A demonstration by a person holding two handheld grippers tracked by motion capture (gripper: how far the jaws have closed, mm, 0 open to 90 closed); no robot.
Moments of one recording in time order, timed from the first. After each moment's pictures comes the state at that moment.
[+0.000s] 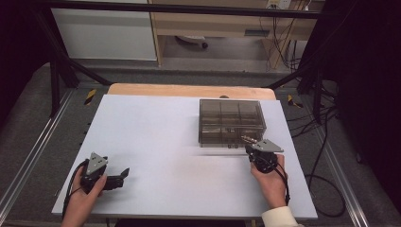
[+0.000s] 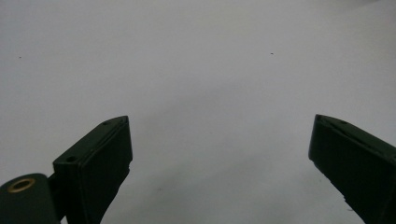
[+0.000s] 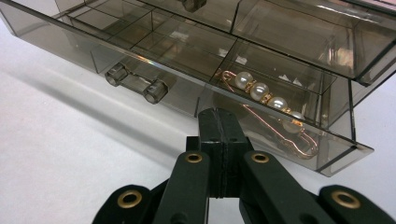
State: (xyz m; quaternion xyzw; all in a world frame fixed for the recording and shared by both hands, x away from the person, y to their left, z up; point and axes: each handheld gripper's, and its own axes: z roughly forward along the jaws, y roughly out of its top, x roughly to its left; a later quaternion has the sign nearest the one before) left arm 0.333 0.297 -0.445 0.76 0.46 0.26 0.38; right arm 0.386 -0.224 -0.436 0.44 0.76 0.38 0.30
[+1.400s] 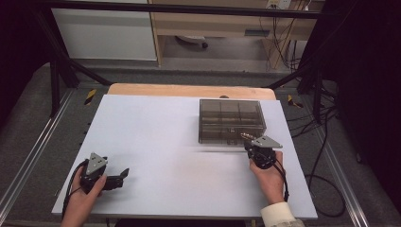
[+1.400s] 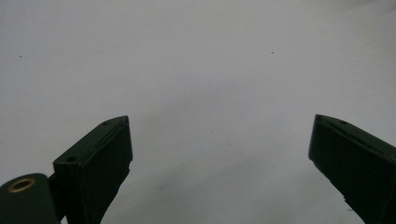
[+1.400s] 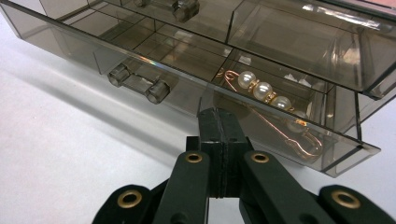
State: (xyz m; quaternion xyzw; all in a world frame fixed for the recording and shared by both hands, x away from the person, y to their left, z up) left arm 0.333 0.298 -0.445 0.76 0.46 0.26 0.38; right arm 0.399 -0.223 -0.436 0.45 0.75 0.38 0.29
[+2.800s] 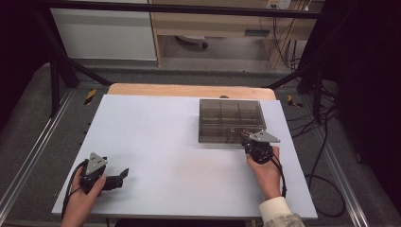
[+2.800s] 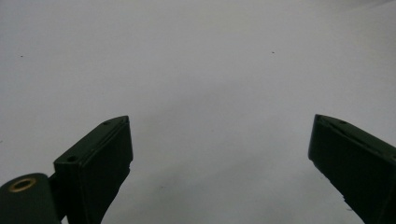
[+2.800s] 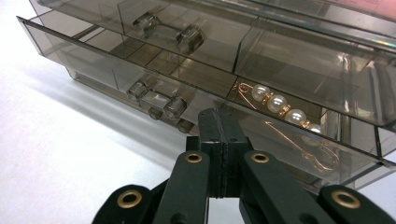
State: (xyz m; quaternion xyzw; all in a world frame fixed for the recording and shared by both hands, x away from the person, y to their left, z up) left arm 0.333 0.299 -0.445 0.76 0.46 0.26 0.38; right arm 0.413 -0.215 -0.431 0.45 0.75 0.40 0.28
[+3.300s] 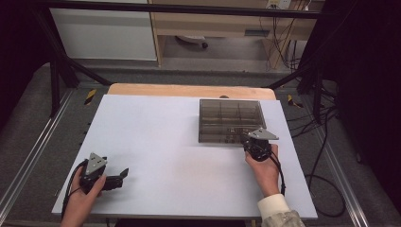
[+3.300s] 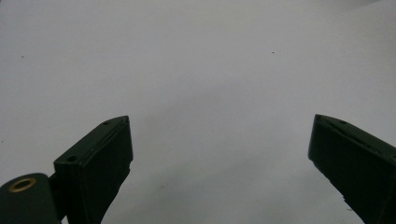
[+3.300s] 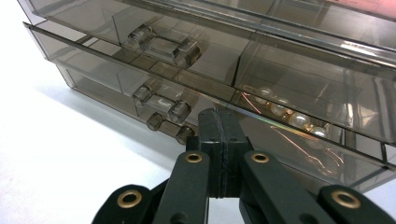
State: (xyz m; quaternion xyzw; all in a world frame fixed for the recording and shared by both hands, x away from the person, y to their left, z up) left arm 0.332 0.299 -0.445 0.76 0.46 0.26 0.38; right arm 0.421 -0.213 -0.430 0.46 0.74 0.40 0.28
